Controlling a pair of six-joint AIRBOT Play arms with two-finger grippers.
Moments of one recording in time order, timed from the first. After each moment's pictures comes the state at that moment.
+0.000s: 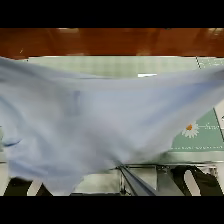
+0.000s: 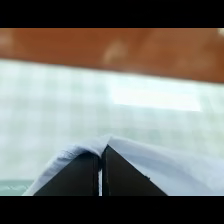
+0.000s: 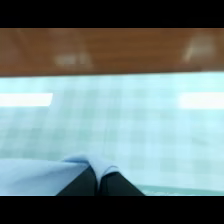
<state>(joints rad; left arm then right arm) 0.20 -0.62 1.31 1.14 -1.22 -1.53 -0.29 -0.60 1.35 -1.10 1.35 1.43</state>
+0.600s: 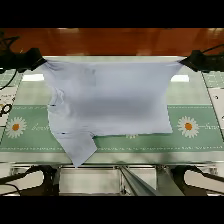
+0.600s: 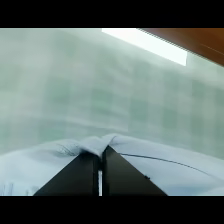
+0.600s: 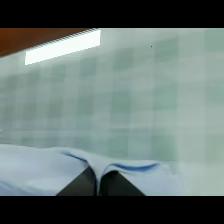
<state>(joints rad) 0.19 -1.42 1.34 0.96 -0.84 -1.44 -0.29 -1.42 1.34 -0.74 0.99 1.19</state>
